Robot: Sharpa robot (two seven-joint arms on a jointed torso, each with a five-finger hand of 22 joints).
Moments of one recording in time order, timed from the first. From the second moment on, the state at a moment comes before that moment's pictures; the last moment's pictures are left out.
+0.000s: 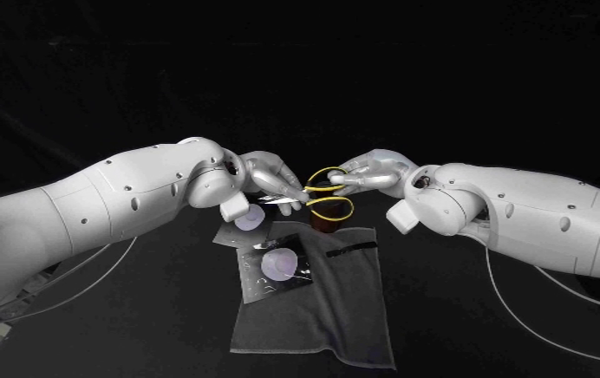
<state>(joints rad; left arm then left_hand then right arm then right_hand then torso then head) 1.42 -0.54 -0.12 1.14 -0.48 0.24 -0.18 1.40 -0.14 0.54 0.12 0.04 1.04 0.13 0.39 0.33 1.38 0.07 0.10 0.08 1.22 0.02 0.38 0.53 0.16 0.70 0.17 0.88 0.42 1.39 -0.74 -0.18 1.38 -0.28 -0.16 0.04 1.50 -0.03 0.22 0.14 0.08 0.84 0.21 0.28 0.13 1.06 0.18 0.08 0.06 0.98 0.16 0.19 0.10 0.17 0.58 0.29 0.18 0.08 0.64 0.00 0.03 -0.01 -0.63</state>
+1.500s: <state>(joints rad) 1.42 -0.47 -0.15 0.99 -0.52 0.19 -0.23 1.28 -0.20 0.56 0.10 0.05 0.85 0.20 0.28 0.33 1.08 0.17 0.07 0.07 0.91 0.13 0.30 0.51 0.16 0.57 0.28 0.58 0.24 1.40 -0.70 -0.17 1.24 -0.38 -0.25 -0.06 1.34 -0.04 0.70 0.00 0.05 0.98 0.16 0.42 0.25 1.31 0.13 0.09 0.07 1.18 0.07 0.28 0.24 0.18 0.76 0.23 0.27 0.12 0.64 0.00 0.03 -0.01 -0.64</state>
